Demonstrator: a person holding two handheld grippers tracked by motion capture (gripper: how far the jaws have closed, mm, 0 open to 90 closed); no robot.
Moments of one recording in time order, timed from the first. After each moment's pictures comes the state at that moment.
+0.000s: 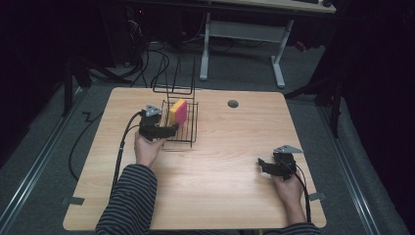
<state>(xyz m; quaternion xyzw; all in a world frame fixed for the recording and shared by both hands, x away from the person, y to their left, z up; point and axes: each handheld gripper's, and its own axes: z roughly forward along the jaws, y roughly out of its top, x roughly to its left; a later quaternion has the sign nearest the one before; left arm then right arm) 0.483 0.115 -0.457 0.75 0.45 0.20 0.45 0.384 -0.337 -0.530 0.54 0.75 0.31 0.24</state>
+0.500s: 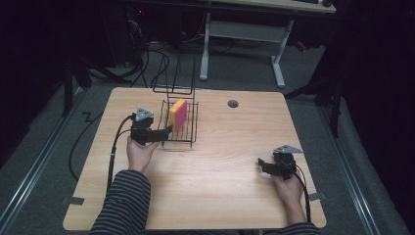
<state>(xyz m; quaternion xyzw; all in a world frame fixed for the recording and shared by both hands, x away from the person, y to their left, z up) 0.466 0.135 -0.453 0.74 0.46 0.20 0.46 0.384 -0.336 -0.530 0.54 0.75 0.31 0.24</state>
